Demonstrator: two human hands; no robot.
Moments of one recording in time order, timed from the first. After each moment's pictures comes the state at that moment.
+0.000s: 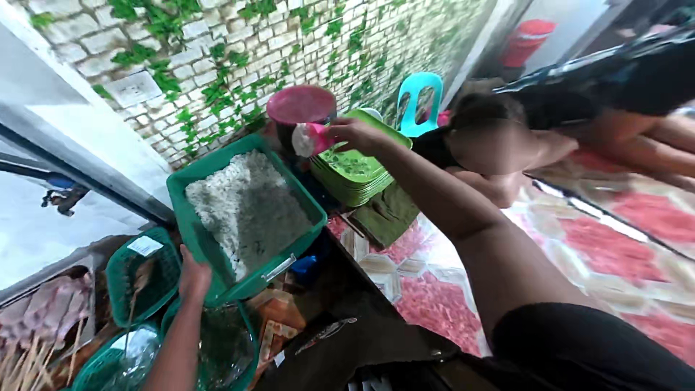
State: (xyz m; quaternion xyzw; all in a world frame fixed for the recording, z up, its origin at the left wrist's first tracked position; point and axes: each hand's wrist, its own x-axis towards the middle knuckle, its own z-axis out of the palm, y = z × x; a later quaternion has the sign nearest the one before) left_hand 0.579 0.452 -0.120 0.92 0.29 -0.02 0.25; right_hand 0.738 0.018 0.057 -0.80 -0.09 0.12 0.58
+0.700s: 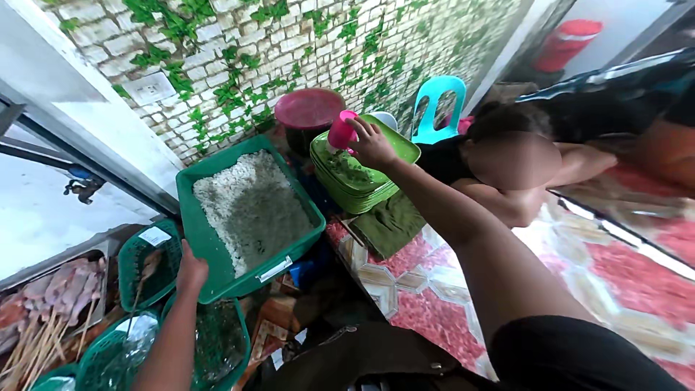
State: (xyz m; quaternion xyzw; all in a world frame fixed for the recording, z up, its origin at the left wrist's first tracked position) left_hand 0.578 0.446 -0.117 0.92 0.32 -0.04 0.24; right_hand 0.792 -0.049 -0.032 -0.93 -0.32 -0.20 0.06
